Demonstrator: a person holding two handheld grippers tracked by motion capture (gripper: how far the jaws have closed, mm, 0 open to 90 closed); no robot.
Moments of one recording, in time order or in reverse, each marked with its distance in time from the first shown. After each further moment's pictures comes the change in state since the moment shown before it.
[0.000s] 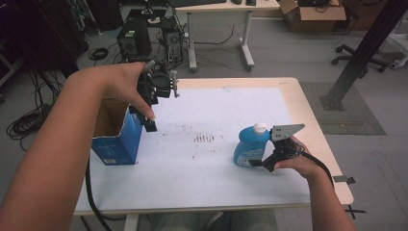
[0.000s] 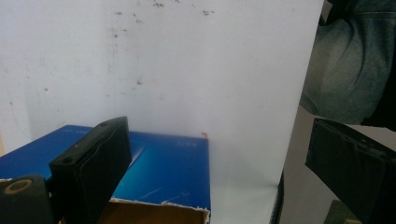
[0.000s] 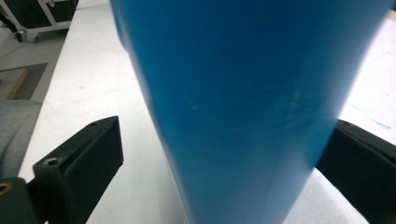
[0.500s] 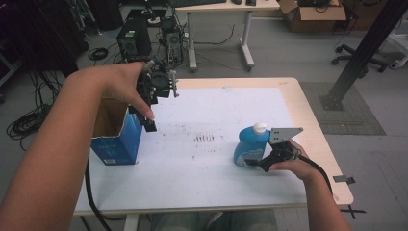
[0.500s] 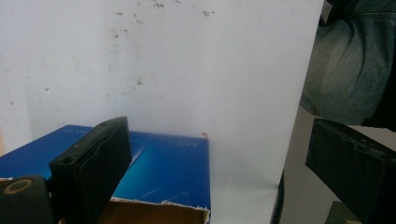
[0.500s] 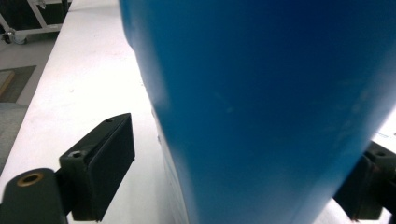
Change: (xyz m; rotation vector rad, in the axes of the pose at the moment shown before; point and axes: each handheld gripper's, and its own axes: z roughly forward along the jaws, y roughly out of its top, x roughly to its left) left arm 0.000 -0.002 -0.001 -0.004 0.003 -0.001; right arm 0.005 -0.003 0.007 -0.028 -0.027 -0.021
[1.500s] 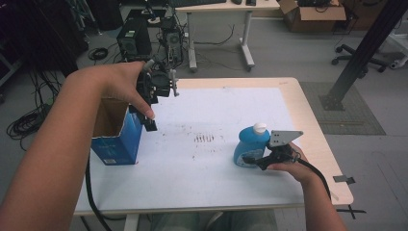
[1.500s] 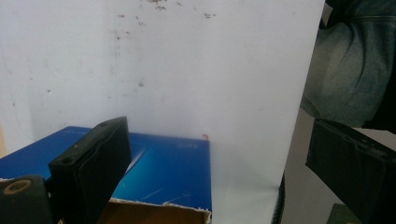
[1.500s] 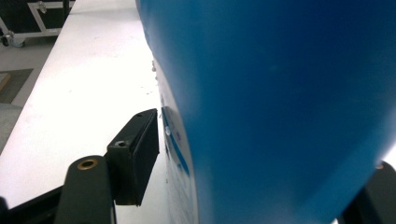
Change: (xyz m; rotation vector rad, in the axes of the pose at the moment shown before) left arm 0.001 0.000 -0.001 -0.008 0.004 -0.002; right arm 0.003 -0.007 0.003 -0.042 -0.009 -0.025
